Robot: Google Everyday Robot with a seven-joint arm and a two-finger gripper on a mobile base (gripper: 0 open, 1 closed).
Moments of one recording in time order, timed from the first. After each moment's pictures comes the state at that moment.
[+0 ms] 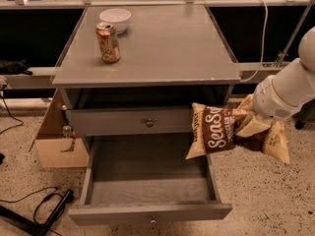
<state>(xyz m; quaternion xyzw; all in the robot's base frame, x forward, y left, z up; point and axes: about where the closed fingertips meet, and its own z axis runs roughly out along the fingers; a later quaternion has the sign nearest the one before) 0.506 -0.226 0.799 -0.66 0.73 0.04 0.20</state>
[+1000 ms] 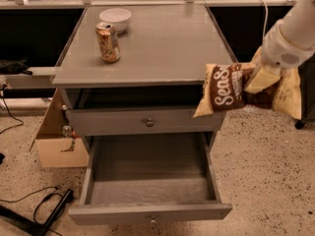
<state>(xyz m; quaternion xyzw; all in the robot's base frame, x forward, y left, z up) 0.559 -0.241 0.896 -0.61 0.77 -0.03 0.18</state>
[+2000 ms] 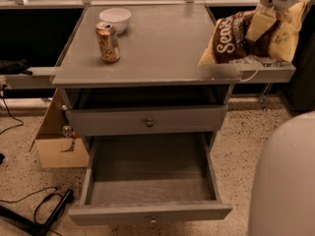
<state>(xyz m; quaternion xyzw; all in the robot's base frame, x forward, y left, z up) 0.668 -0.257 0.980 -0.53 0.82 -0.08 0.19</state>
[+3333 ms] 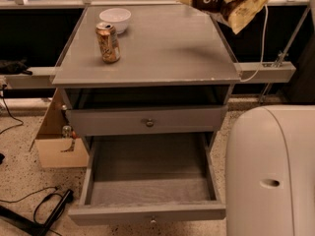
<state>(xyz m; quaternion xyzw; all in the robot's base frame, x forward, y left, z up) 0.813 -0.231 1.029 -0.38 0.81 -0.06 0.45</state>
